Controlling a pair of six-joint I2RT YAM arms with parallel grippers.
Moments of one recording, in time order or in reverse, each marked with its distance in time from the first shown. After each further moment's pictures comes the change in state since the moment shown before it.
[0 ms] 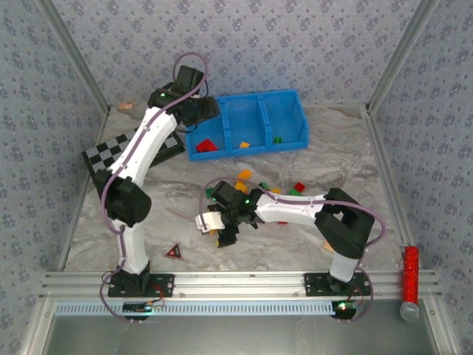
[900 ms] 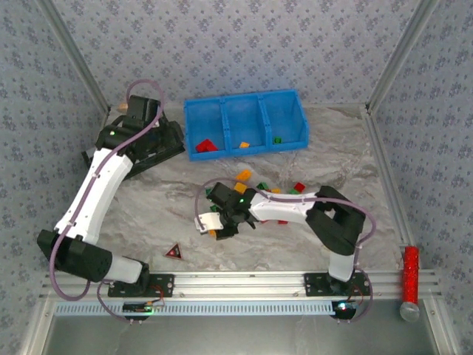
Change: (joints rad) left arm 0.113 -0.539 -0.557 0.035 -0.023 0.073; right arm 0.002 0.015 0.034 -0.078 0.052 0.044
